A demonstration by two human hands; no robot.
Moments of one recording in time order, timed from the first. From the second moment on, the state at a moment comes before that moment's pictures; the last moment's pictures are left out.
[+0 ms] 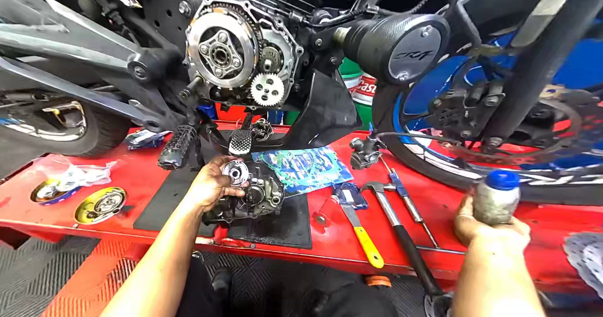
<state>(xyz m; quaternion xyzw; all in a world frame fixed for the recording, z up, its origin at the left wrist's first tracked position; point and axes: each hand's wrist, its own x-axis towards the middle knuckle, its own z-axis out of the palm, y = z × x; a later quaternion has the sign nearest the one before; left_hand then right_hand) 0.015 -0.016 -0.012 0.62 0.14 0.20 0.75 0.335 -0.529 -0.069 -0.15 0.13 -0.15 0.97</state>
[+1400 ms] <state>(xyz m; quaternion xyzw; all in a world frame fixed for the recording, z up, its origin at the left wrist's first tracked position) 0.041 -0.037 -0.019 0.52 0.18 0.20 0.81 0.071 -0.247 0.006 -0.37 -0.30 -0.17 0.86</state>
